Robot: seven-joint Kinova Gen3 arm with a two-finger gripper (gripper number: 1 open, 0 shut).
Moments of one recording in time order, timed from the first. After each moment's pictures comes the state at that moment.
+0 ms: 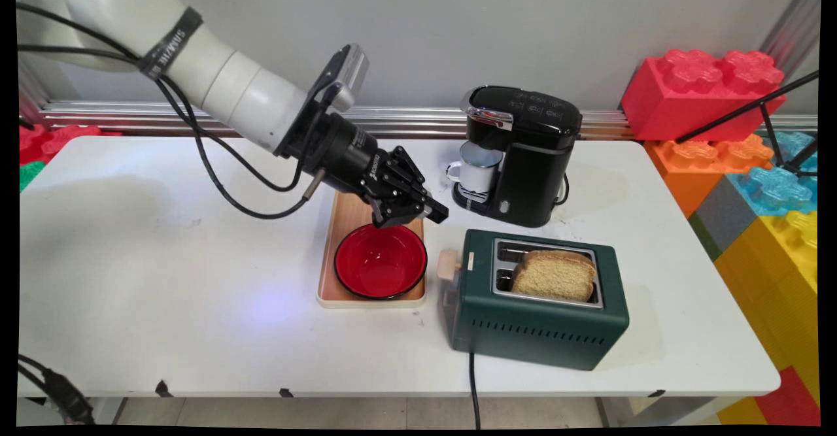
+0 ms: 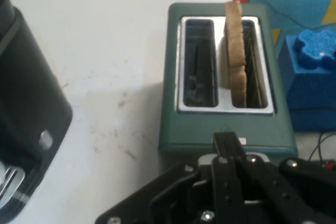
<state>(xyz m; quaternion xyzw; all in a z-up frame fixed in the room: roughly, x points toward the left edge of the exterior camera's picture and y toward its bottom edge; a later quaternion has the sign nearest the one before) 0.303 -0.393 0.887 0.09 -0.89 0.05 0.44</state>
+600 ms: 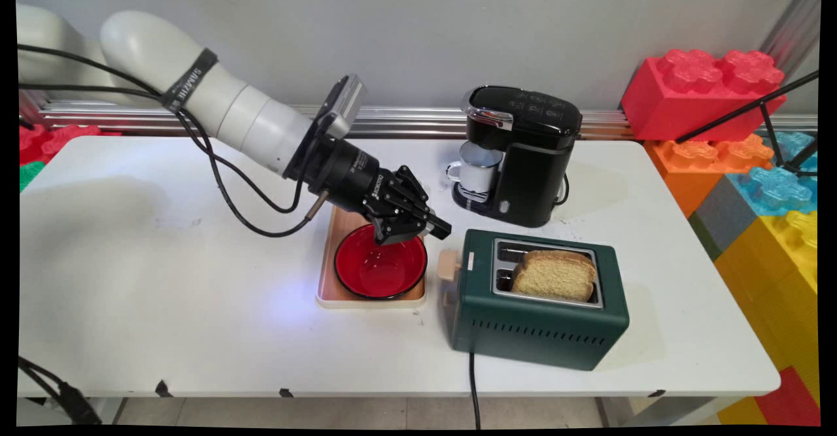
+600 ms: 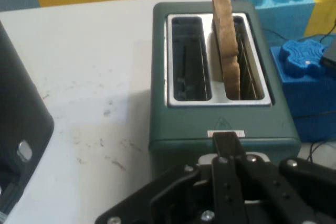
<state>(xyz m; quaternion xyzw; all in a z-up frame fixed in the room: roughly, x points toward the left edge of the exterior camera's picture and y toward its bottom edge) 0.312 -0.401 0.843 0.07 -0.88 0.03 0.47</state>
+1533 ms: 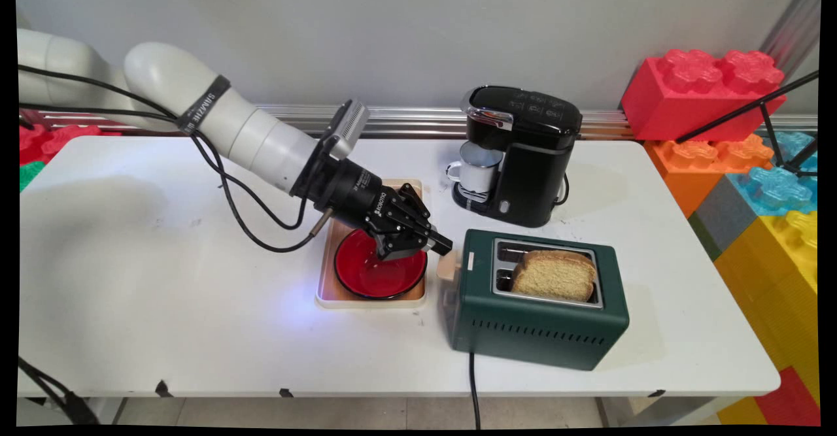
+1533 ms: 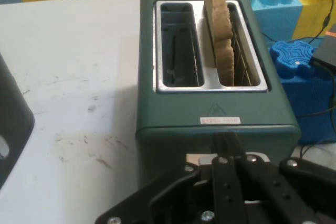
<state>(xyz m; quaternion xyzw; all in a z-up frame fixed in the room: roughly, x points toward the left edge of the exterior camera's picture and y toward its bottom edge) 0.312 -0.404 0.811 0.06 -0.87 0.01 0.49</state>
